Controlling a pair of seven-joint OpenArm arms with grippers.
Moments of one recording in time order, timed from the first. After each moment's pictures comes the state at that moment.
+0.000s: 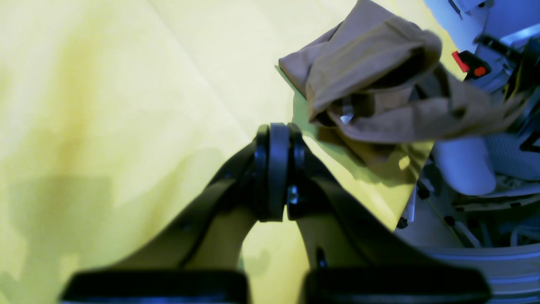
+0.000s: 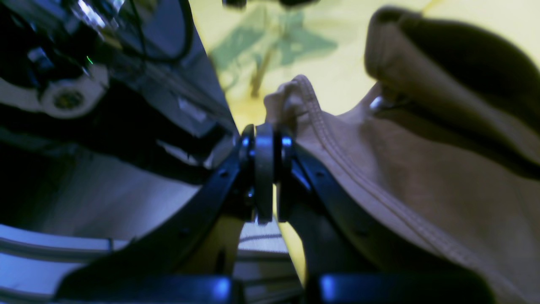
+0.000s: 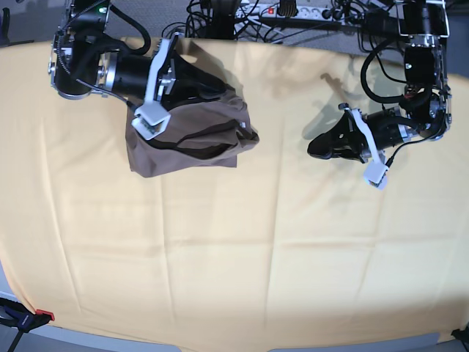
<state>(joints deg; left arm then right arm) 4.2 -27.2 -8.5 95.0 -71.9 -43.7 64.5 -16.4 5.4 6.2 120.7 69.3 41.8 -82.2</state>
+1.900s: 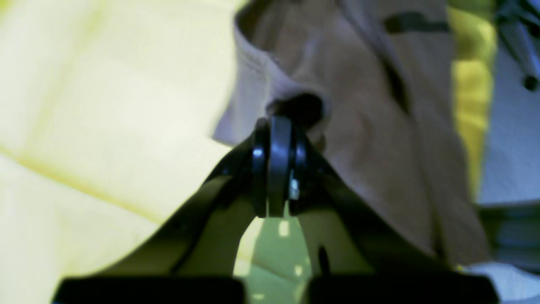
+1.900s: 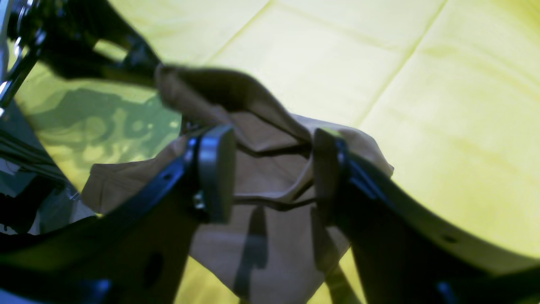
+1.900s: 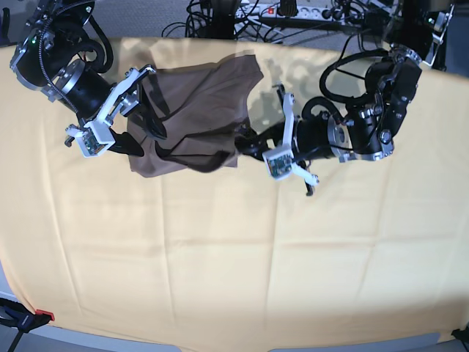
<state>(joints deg) -8.0 -30.2 24.1 108.8 -37.0 -40.0 44.7 -16.8 5.6 21.5 130.9 45.8 41.6 -65.8</state>
